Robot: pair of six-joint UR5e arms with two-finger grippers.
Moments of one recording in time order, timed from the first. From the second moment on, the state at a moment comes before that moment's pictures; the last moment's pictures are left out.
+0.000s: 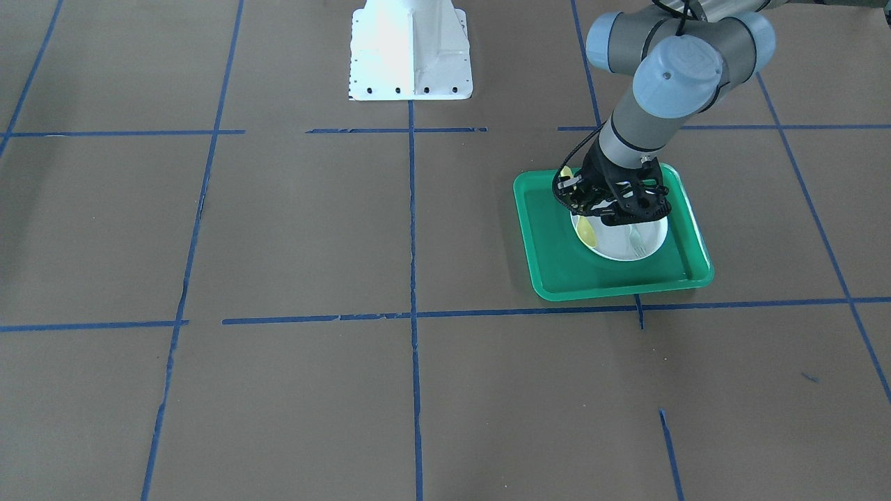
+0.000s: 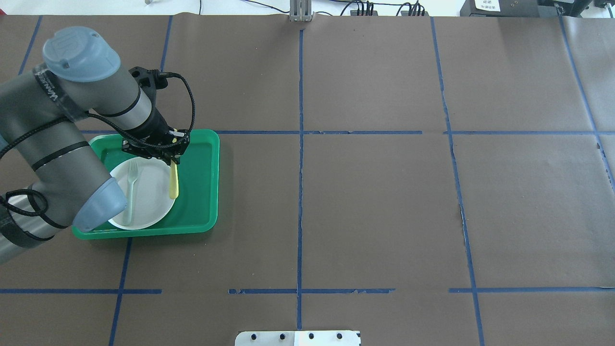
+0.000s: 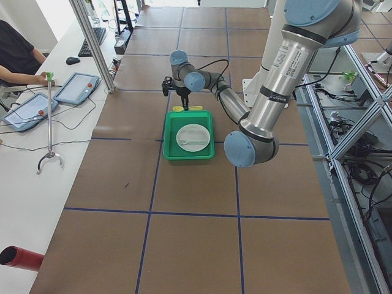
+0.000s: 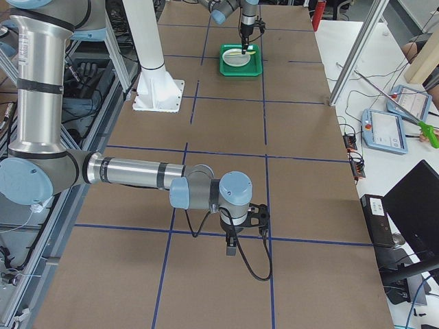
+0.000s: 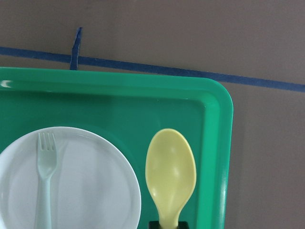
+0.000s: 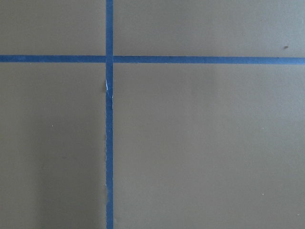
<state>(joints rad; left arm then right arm) -0.77 -2.03 -1.79 -1.55 -2.16 -1.09 1.58 -1.70 1.64 -1.50 2.28 0.01</state>
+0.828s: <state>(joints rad) -0.68 -2.03 -1.65 -1.71 -2.10 -1.10 1.58 -1.70 1.64 -1.50 2.28 0.01</state>
